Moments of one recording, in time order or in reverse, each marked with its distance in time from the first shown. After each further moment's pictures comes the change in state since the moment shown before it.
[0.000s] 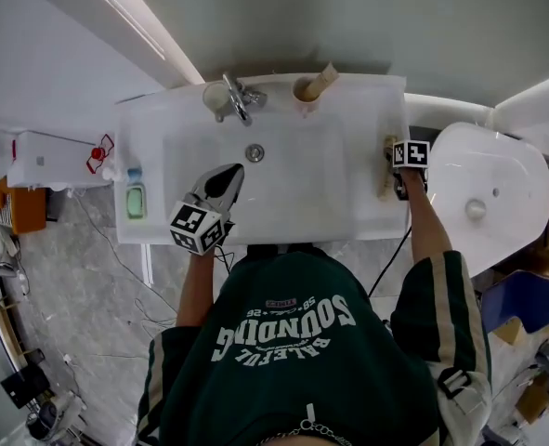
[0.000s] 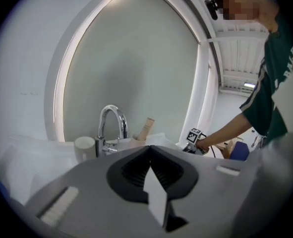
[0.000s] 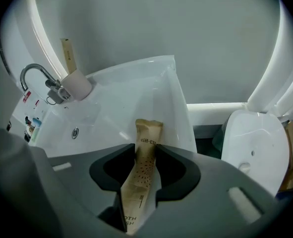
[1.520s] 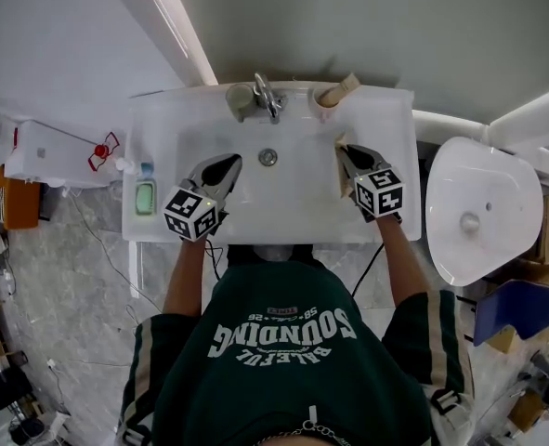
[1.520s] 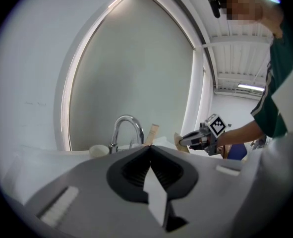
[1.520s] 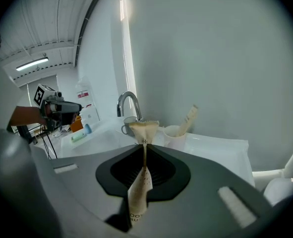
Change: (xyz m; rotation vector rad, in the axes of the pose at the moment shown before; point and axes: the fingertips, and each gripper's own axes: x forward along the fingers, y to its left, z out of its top) left arm -0.045 0.047 0.014 0.041 -0.050 -0.037; right arm -0.141 0.280 0.046 -0.424 -0.539 0.330
